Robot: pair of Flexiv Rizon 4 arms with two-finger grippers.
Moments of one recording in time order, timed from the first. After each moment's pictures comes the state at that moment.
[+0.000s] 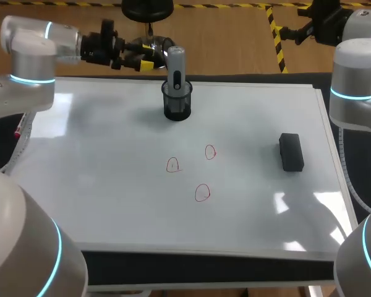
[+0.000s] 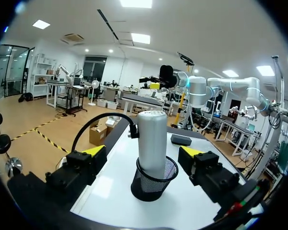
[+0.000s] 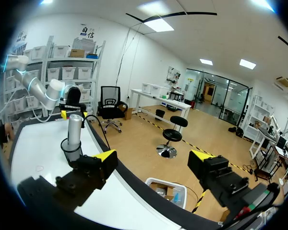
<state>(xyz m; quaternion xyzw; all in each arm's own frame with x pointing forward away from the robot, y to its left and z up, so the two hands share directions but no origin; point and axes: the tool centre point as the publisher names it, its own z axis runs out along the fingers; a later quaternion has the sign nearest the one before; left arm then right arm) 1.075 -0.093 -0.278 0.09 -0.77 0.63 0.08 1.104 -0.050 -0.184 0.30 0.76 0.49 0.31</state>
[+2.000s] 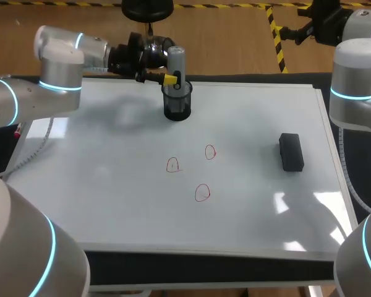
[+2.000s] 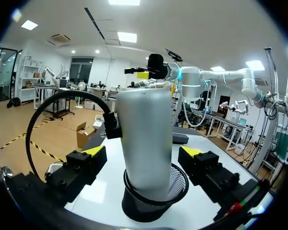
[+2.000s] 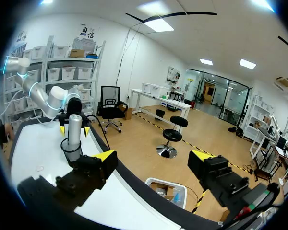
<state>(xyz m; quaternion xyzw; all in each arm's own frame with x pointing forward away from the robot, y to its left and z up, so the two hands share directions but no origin) 1.058 -0.159 -0.310 0.04 -0.76 0.63 0.11 1.104 -0.050 -0.185 0.30 0.76 0.49 0.31</state>
